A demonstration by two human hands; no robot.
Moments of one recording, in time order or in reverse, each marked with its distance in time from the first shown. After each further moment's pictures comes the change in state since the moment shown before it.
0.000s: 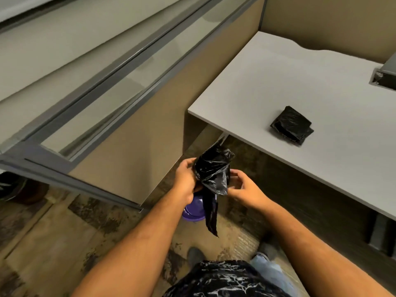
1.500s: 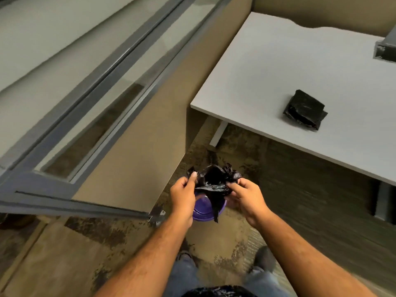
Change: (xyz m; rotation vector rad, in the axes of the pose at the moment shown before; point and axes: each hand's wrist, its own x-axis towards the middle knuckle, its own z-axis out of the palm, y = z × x) left_hand 0.040 -0.019 -0.095 0.151 0.089 0.105; right_hand 0.038 0.014 0.112 0.645 0.326 0.219
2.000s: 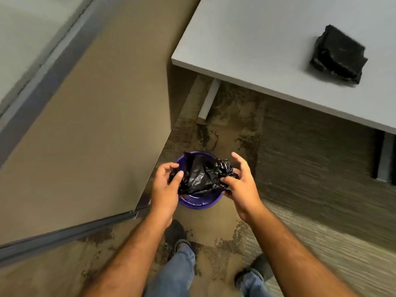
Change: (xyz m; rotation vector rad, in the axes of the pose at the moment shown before) left_hand 0.143 -0.087 -0.038 0.166 -0.187 0.113; right_hand 0.112 0.103 0.019 0.020 0.186 -0.012
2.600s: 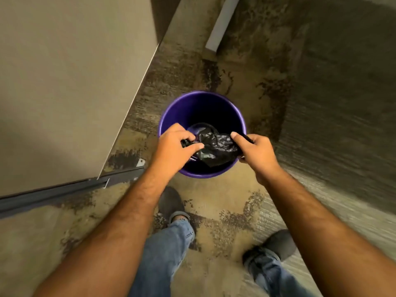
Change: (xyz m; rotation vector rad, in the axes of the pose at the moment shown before) left_hand 0.145 -0.217 0.017 0.757 -0.203 0.323; right_hand 0.174 0.200 -0.040 -0.409 0.093 0.033
